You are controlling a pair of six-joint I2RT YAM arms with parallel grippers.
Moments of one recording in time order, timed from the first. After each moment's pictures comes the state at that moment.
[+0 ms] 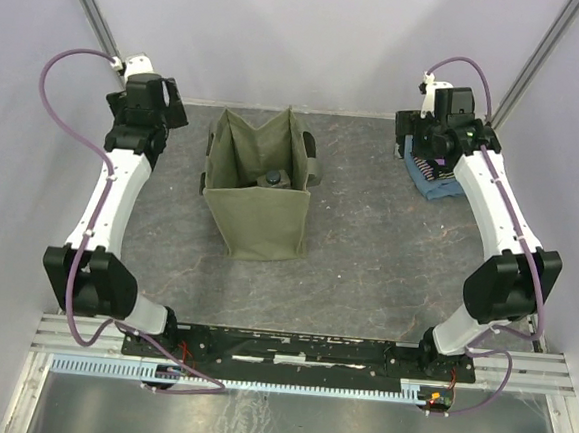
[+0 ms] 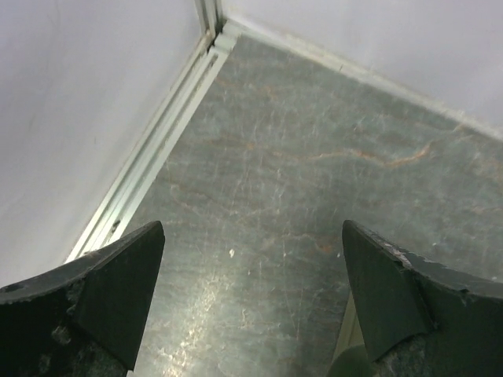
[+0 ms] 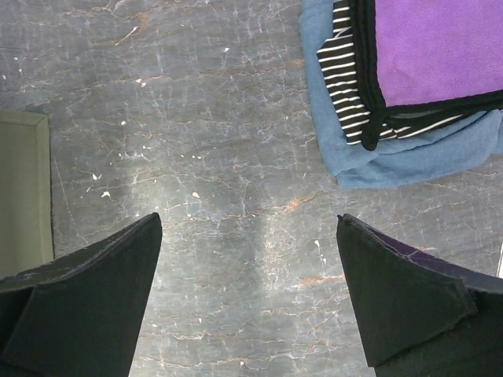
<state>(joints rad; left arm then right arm) -0.02 1.44 1.47 -0.43 -0.43 -0.19 0.16 1.63 1.66 -0.76 0.03 0.03</state>
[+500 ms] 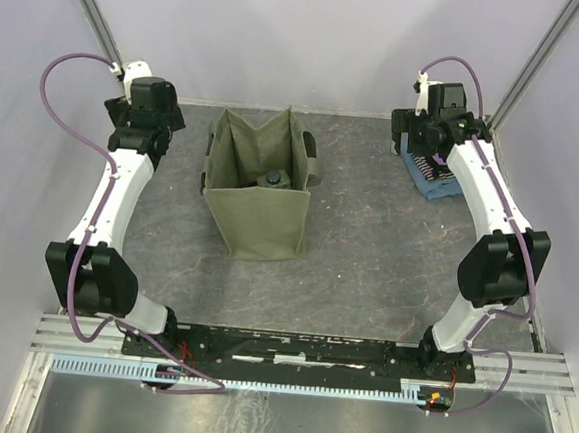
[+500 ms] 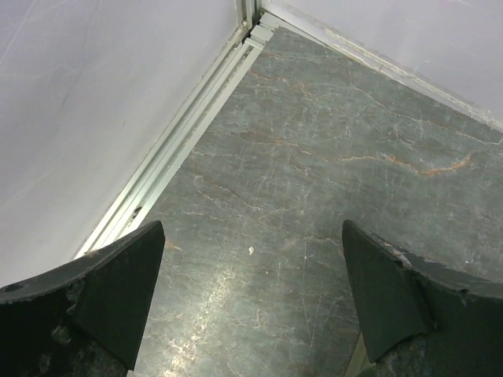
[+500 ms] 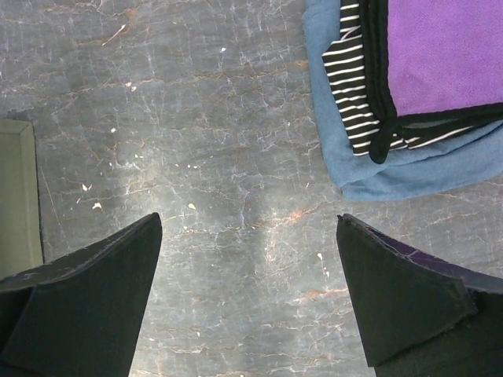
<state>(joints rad) -0.03 1.48 1.44 -0.45 -0.54 -0.24 0.14 1.74 1.72 -0.76 0.03 0.03</state>
